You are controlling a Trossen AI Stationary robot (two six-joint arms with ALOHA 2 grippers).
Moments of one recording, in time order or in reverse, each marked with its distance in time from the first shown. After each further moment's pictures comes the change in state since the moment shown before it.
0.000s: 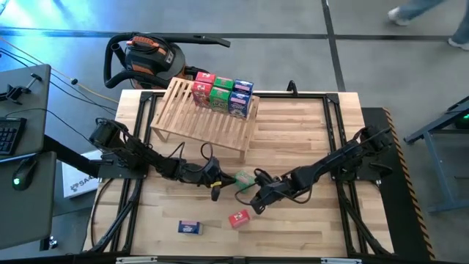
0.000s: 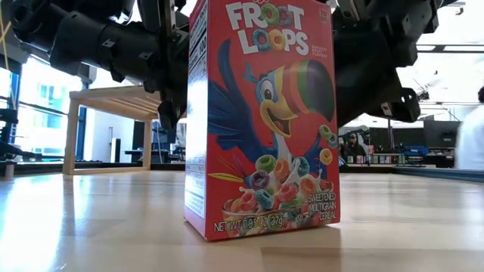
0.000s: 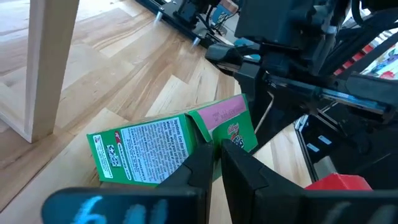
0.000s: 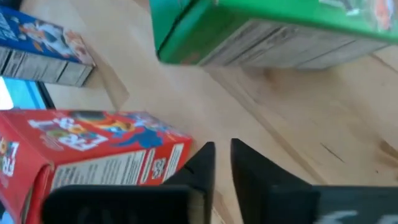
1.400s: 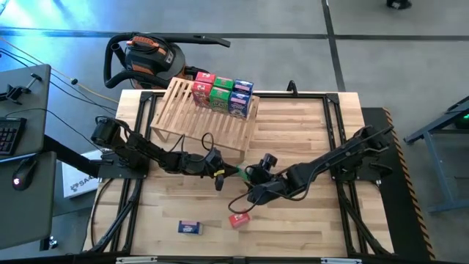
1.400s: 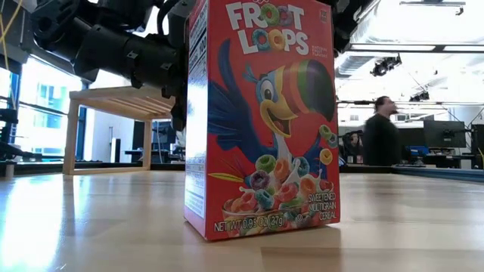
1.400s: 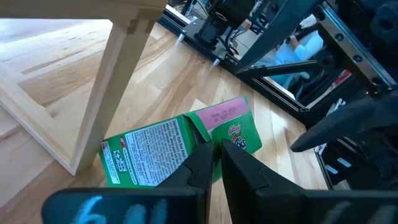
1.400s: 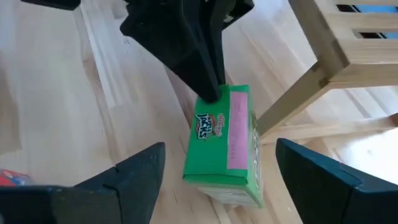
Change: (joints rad) left arm 0.106 0.001 0.000 0.023 0.034 0.027; right arm -0.007 0.020 0.256 -0.313 0.493 -0.655
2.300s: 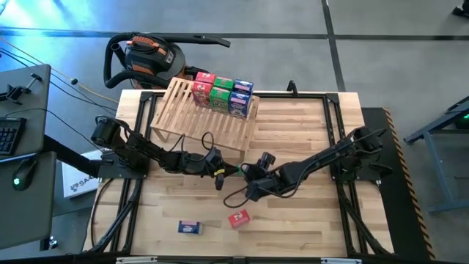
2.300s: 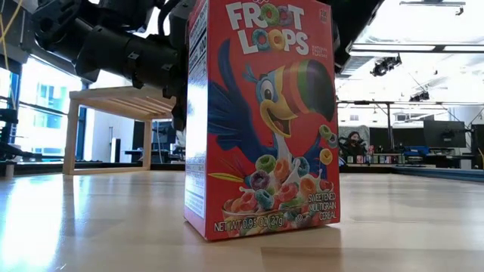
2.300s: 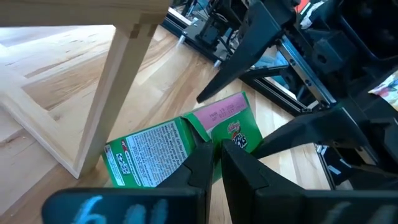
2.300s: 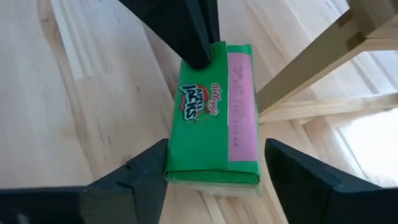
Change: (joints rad) left arm 0.000 0.000 0.000 0.000 0.001 0.011; right arm -0.059 0.068 0.000 -0.038 -0.063 0.008
